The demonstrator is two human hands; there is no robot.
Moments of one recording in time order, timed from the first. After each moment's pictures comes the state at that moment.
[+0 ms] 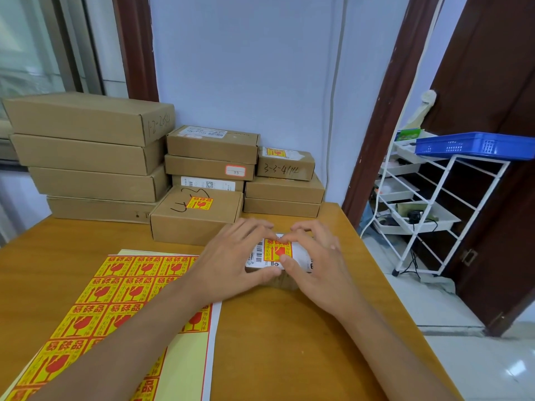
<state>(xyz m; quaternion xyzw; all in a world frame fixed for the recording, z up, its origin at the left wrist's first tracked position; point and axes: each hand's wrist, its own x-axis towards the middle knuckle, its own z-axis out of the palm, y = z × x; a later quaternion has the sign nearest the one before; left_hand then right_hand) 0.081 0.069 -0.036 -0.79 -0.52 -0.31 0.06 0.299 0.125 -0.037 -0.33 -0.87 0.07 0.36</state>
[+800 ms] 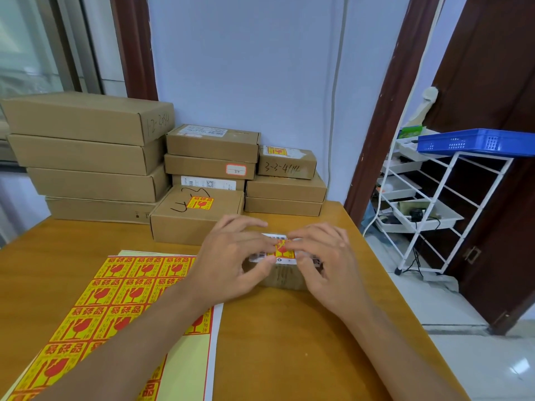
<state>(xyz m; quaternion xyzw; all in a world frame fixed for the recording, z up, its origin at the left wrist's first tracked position) 0.083 0.066 -0.034 -0.77 -0.48 -0.39 0.14 0.300 0.123 -0.033 -0.28 -0.85 0.03 0.44</state>
